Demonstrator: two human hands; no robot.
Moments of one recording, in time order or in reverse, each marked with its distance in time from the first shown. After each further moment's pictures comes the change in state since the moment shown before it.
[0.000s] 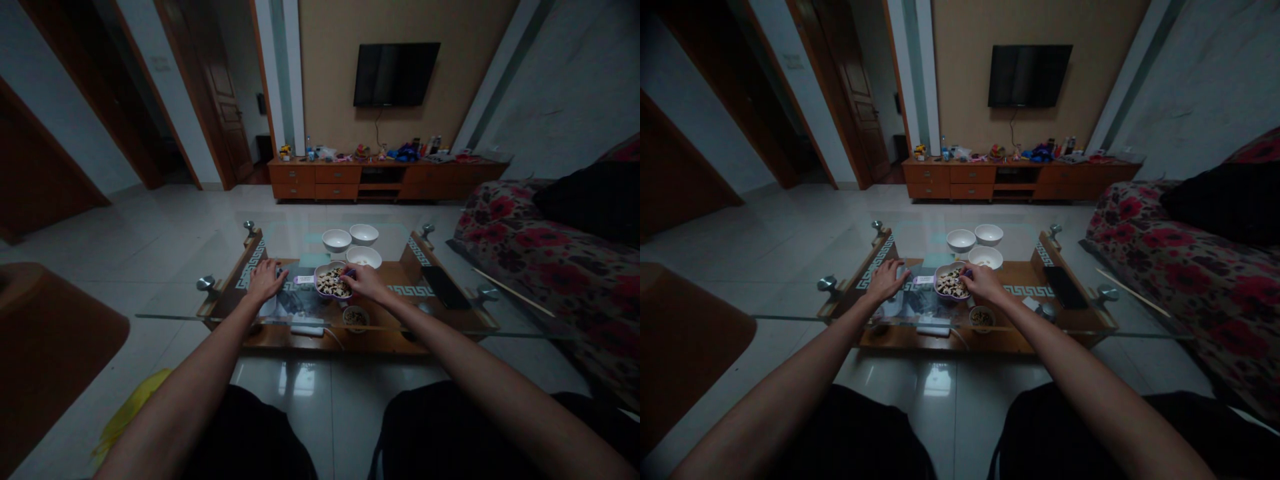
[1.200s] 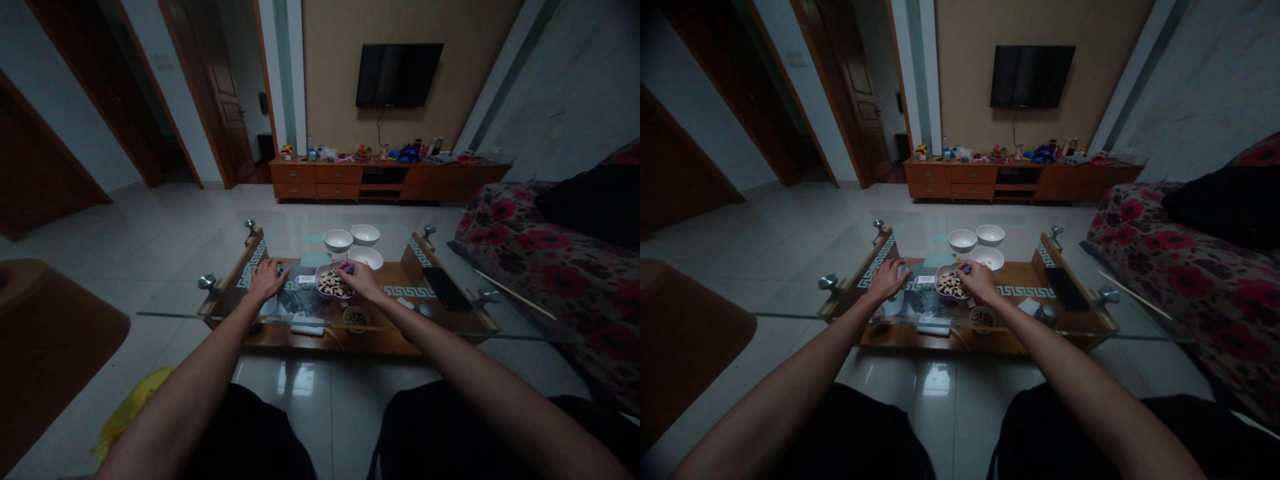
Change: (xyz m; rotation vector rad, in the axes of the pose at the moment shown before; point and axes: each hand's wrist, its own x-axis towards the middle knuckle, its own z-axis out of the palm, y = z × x) left_hand -0.001 0.005 -0.004 0.002 -0.004 -0.018; right_hand 0.009 -0.010 0.014 0.004 0.117 0.172
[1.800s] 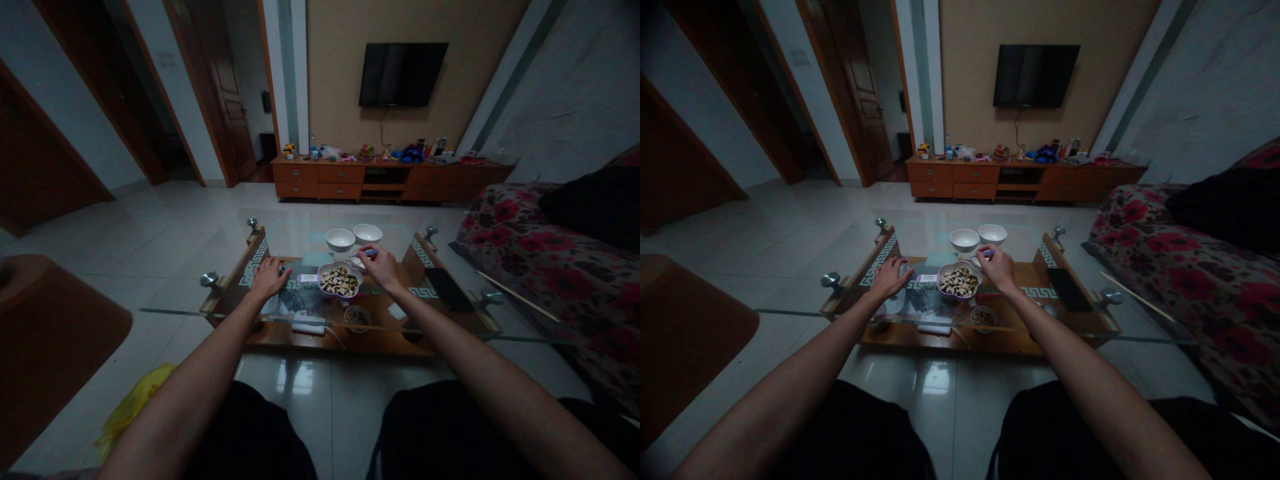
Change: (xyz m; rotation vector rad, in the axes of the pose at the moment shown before) left_hand 0.001 -0.002 0.003 -0.021 0.021 0.020; right_hand 0.012 0.014 -0.038 0.008 0.227 0.049
